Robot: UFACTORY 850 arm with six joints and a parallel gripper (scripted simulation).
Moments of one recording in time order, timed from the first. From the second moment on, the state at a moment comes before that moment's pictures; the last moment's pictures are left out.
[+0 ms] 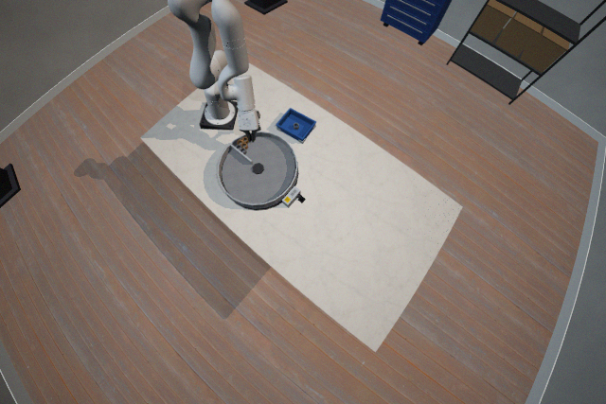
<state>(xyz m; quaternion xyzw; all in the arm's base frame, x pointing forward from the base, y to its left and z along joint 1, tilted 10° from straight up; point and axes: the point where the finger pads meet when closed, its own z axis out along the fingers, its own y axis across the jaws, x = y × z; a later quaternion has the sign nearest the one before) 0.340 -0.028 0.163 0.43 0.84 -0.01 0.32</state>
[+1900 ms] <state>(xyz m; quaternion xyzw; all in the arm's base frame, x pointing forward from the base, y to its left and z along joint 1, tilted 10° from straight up) 0.327 -0.081 0.155 0.26 0.89 -0.02 0.37</state>
